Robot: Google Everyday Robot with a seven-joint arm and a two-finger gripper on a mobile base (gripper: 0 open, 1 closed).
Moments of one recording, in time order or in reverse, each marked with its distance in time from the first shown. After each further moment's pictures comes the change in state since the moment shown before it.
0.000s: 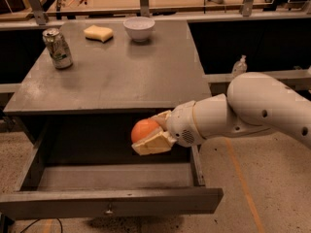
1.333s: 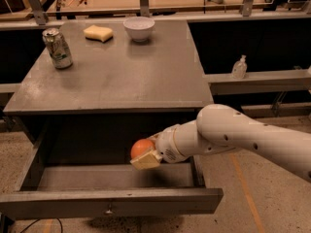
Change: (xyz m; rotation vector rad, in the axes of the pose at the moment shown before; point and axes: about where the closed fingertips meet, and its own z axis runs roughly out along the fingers) arm 0.081 -0.035 0.078 0.066 0.112 0.087
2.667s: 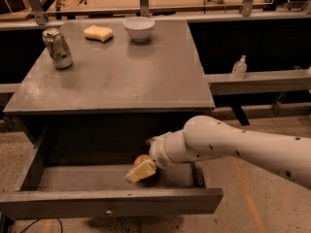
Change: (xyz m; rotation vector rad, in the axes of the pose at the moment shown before) arm 0.022 -0.010 0.041 0.045 0.046 -0.043
